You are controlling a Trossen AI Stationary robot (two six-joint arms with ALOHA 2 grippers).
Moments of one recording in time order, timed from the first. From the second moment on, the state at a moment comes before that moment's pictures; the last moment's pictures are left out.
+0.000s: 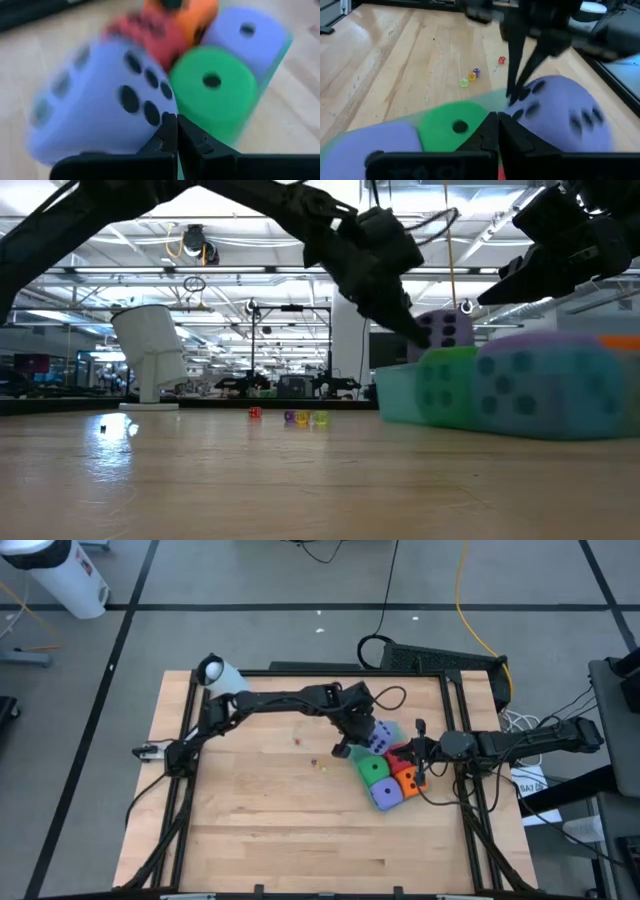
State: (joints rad) left arm 0.23 2.29 2.00 -0.63 0.50 0.59; right arm 0.10 0.56 0.28 -0.10 0.21 -0.02
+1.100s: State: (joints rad) left arm 0.27 2.24 2.01 -0.48 0.45 0.57; right arm -0.03 0.63 0.30 -0.10 0.31 -0.15
